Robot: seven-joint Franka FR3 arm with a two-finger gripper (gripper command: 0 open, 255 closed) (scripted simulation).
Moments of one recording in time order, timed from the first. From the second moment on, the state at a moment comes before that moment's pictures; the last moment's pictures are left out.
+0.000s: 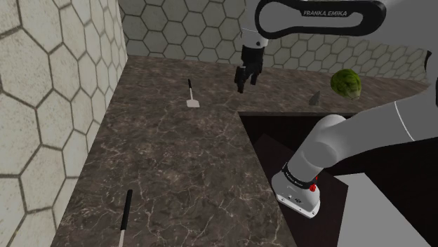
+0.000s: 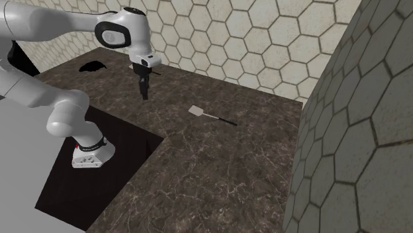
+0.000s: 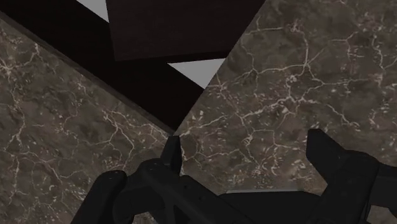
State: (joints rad) arm -0.04 -0.59 0.10 -2.37 0.00 1.66 0.07
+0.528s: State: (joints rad) arm -0.08 -0.33 0.16 -2.27 0.02 1.87 0.29
